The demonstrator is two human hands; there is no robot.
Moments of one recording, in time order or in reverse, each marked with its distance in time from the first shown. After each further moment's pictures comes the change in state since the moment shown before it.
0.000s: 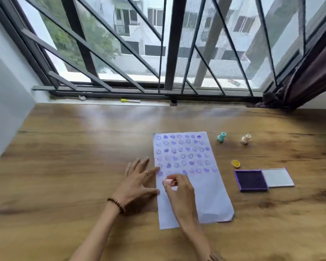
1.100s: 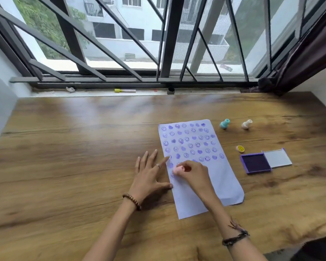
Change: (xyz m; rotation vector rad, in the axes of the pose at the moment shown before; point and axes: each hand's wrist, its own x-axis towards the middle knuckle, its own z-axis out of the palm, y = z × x) left_hand -0.002 -0.006 0.001 0.009 -0.032 0.059; right_hand 0.025 -0.011 0.004 -0.103 -0.072 0.169
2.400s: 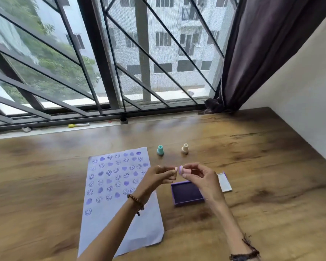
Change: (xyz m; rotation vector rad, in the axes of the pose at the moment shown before) left_hand 0.135 0.242 0.052 -1.130 -0.060 -0.072; right_hand 0.080 0.138 -0.224 0.631 -0.009 -0.149
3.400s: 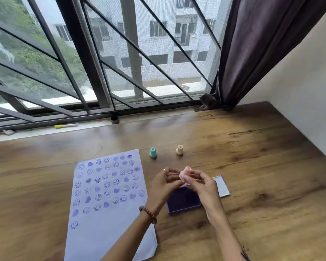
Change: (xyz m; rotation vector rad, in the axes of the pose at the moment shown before) left_hand 0.015 -0.020 0.040 0.045 0.117 0.083; right_hand 0.008 0.028 -0.007 0.181 0.128 0.172
